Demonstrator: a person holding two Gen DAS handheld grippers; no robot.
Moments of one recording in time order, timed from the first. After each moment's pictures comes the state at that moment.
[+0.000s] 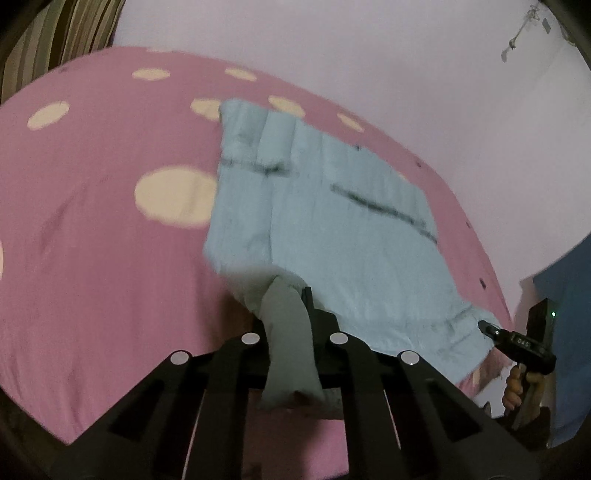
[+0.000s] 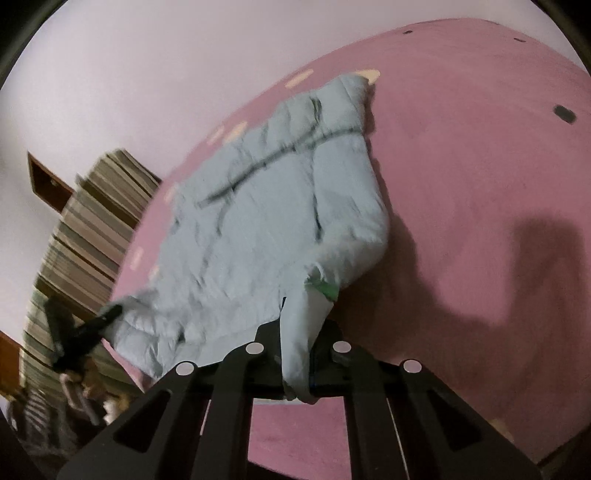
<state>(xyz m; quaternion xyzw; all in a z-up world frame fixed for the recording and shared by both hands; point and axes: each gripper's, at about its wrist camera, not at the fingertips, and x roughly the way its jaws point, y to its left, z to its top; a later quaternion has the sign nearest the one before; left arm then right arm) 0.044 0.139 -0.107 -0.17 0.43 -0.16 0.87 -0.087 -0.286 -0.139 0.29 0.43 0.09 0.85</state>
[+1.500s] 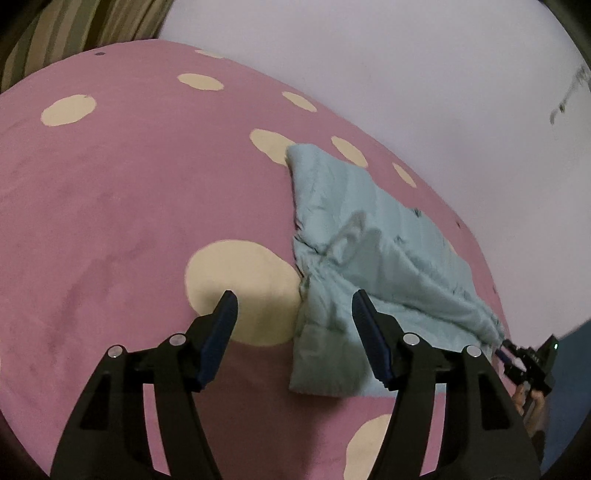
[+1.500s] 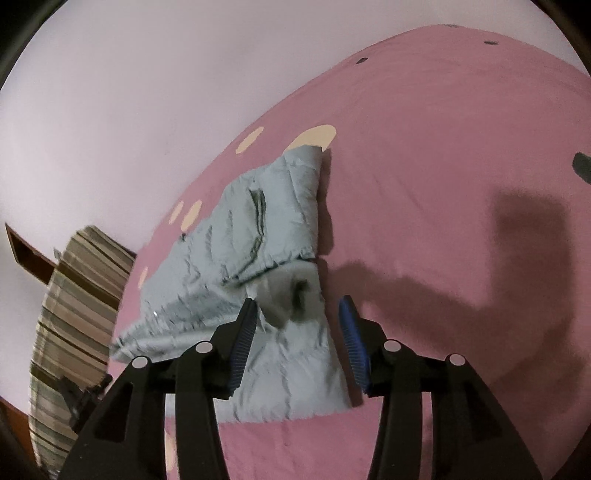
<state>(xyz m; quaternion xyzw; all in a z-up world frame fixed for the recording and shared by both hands) 0.138 0.207 -0.139 -0.23 0.41 -0.10 0.88 0.020 -0.344 -0.143 0.34 0.38 0.00 0.86</state>
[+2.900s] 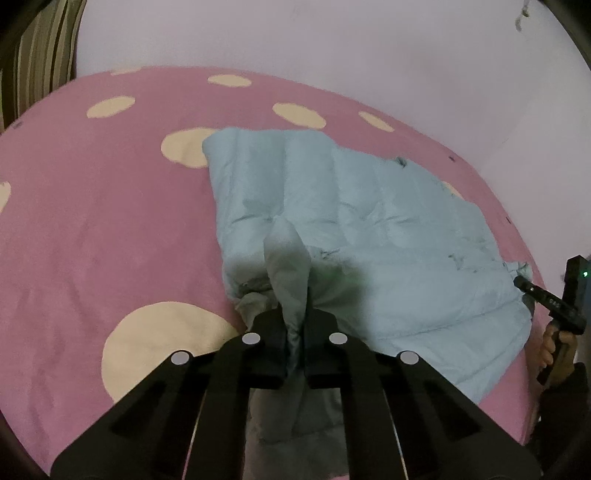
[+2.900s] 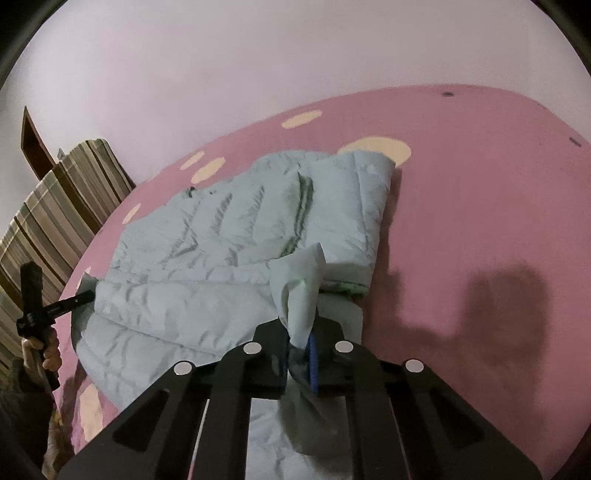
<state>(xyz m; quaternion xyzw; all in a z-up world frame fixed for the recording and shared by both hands) 0.205 0.134 -0.141 -0.08 0.43 -0.15 0.88 0.070 -0.299 -0.141 0.16 0.38 0.06 0.91</state>
